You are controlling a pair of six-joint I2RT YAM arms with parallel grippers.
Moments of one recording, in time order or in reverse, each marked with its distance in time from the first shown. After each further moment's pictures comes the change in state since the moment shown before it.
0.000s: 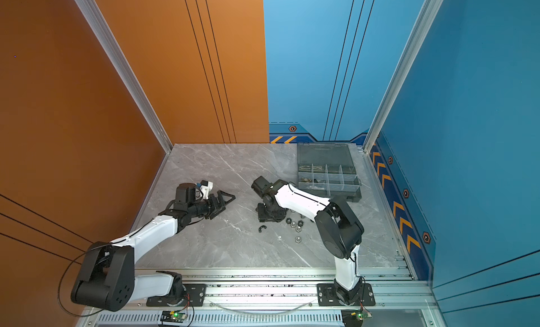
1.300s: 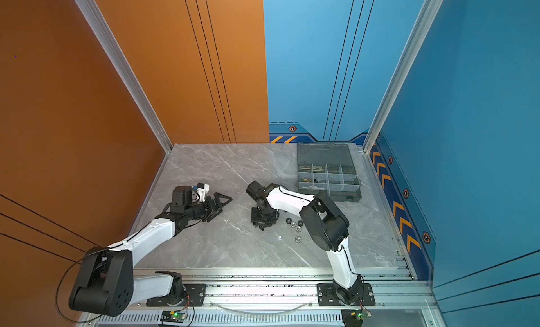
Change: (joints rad) left arm 0.040 -0.039 -0.042 -0.015 0.007 0.001; right arm 0.010 0.153 0.050 0.067 -0.105 0.092
